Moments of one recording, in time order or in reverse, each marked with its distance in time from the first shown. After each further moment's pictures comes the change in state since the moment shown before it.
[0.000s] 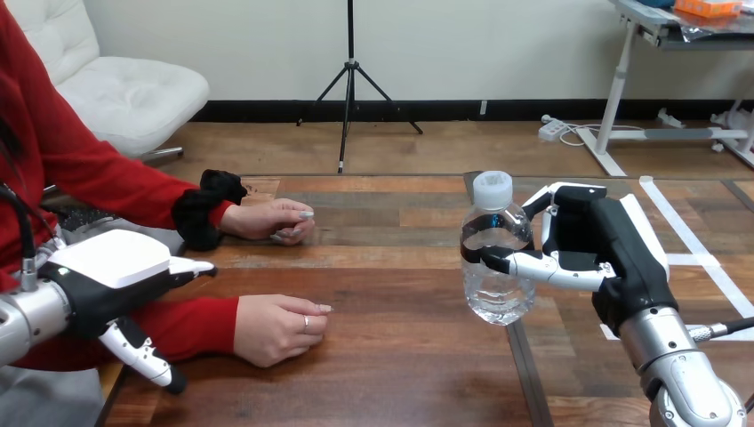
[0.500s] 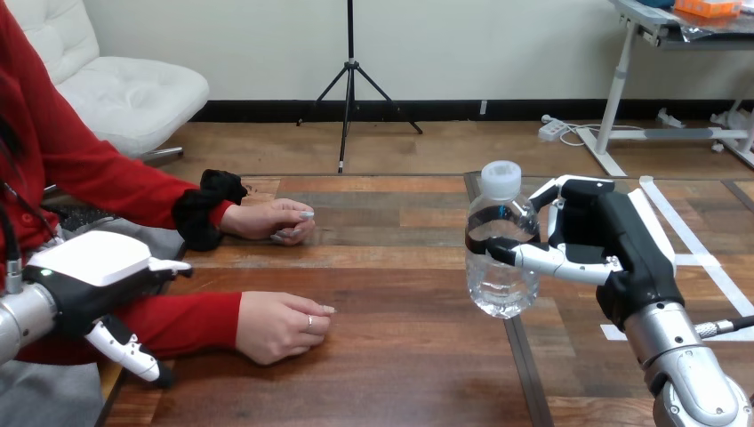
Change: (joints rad) left arm -0.026 -0.011 -0.022 0.096 -0.024 0.058 0.018; right arm 0.000 0.000 -0.011 -0.041 0.031 0.043 0.002
